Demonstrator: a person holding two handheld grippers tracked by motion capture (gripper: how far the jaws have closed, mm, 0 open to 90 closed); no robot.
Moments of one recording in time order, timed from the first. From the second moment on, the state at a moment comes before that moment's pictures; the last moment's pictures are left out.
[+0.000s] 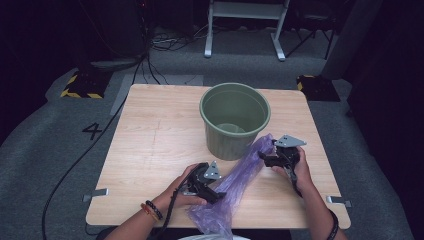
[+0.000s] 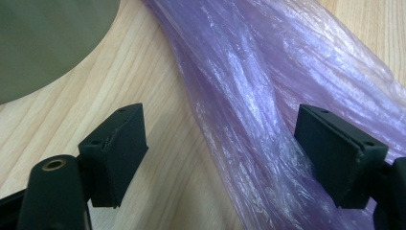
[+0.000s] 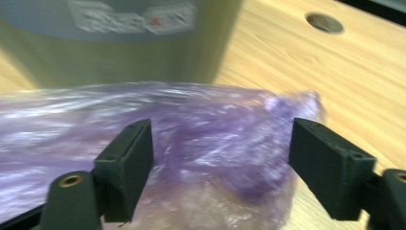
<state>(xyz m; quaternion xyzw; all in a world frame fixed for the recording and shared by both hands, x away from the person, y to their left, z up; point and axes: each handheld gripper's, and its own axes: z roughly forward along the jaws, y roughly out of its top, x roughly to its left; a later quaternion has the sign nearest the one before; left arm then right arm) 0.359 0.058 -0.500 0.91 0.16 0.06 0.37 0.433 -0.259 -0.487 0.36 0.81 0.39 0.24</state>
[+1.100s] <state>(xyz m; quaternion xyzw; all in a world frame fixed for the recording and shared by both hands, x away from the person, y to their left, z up) 0.364 0.102 -0.482 0.89 0.18 0.06 0.41 0.432 -0.250 -0.488 0.33 0.82 0.41 0.21</state>
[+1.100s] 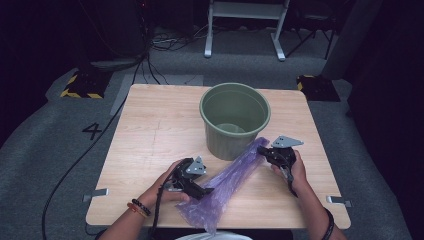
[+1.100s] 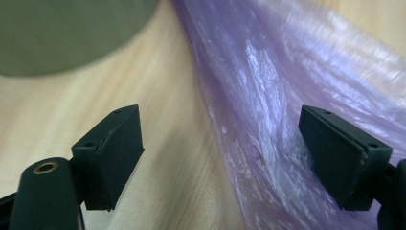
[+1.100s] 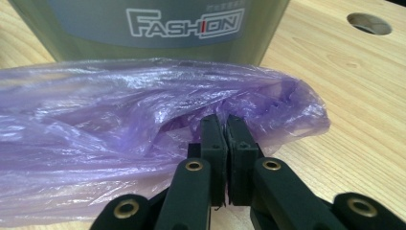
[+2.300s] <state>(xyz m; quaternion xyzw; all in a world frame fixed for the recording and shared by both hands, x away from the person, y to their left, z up) 0.402 0.168 -0.504 0.87 0.30 0.12 0.37 0.422 -0.255 -0.463 0.31 0.80 0.45 0.25</state>
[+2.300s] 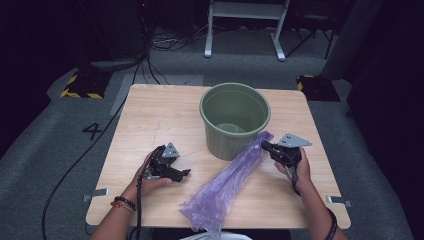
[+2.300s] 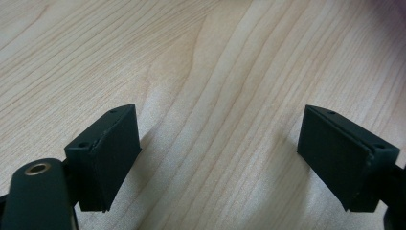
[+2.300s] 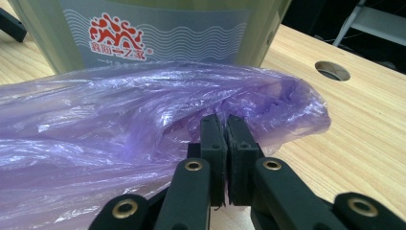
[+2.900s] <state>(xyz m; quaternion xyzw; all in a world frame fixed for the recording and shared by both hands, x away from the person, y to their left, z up) 0.400 0.163 -0.499 0.87 0.31 0.10 0.37 0.420 -0.257 -0.454 0.31 0.79 0.46 0.25</state>
